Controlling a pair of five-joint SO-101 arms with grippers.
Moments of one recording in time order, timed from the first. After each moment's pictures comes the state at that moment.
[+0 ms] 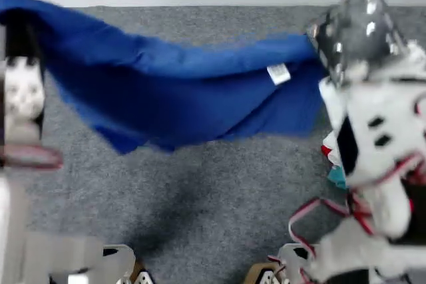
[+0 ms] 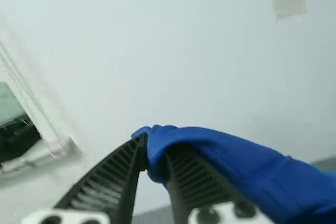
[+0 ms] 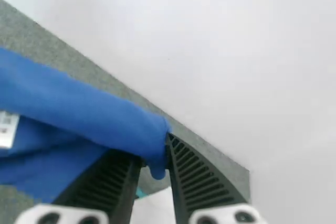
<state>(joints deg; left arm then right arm) -7.2 -14.3 -75.8 99.4 -16.1 -1.1 -22.3 -52.6 100.7 38.6</state>
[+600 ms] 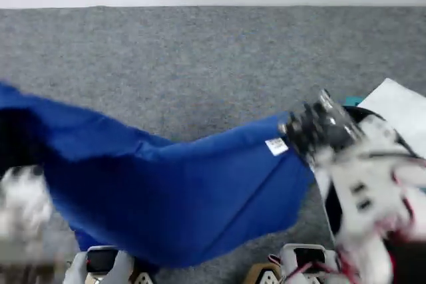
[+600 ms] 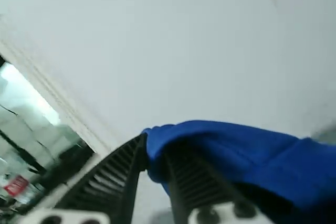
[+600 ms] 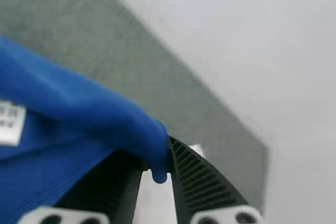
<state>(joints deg) -7.4 -40.9 -42.9 99.4 -33.4 -1.1 -47.4 -13.0 99.1 46.5</state>
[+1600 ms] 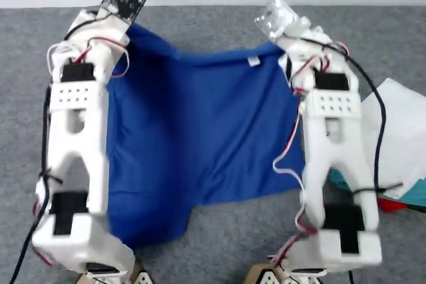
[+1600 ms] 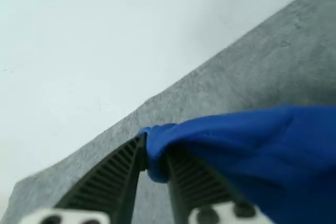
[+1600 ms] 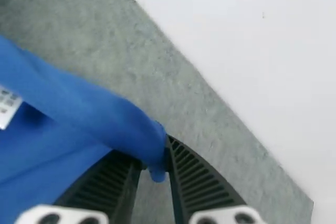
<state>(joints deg) -7.3 10.2 -4.5 36.0 -29.8 -1.1 2.5 2.1 34.9 46.8</state>
